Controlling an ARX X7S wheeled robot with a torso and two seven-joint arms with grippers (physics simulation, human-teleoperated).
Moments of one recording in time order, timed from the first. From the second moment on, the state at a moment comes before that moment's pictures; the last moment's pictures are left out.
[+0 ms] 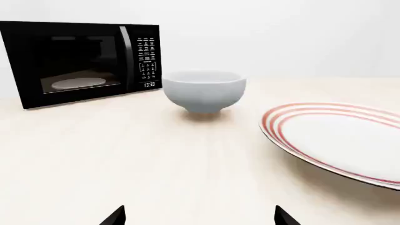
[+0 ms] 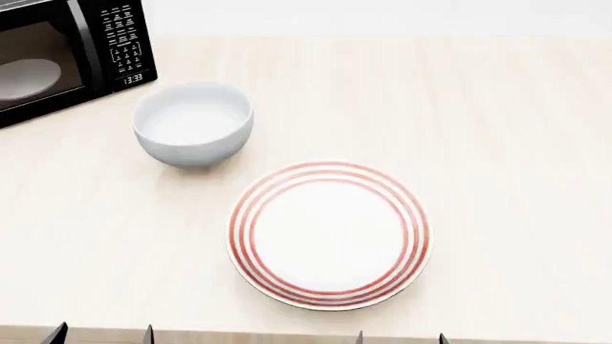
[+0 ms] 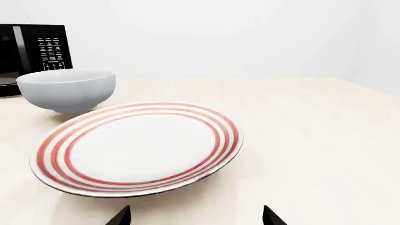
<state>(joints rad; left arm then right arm) 0.00 0.00 0.00 0.00 0.00 0.00 0.00 0.00 0.00 0.00 0.00 0.00 0.00 0.00</state>
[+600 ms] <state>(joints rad) 0.10 -0.07 0.05 0.25 -0.07 -0.05 -0.05 -0.11 0.07 -0.10 -0.32 -0.04 0.08 0.13</state>
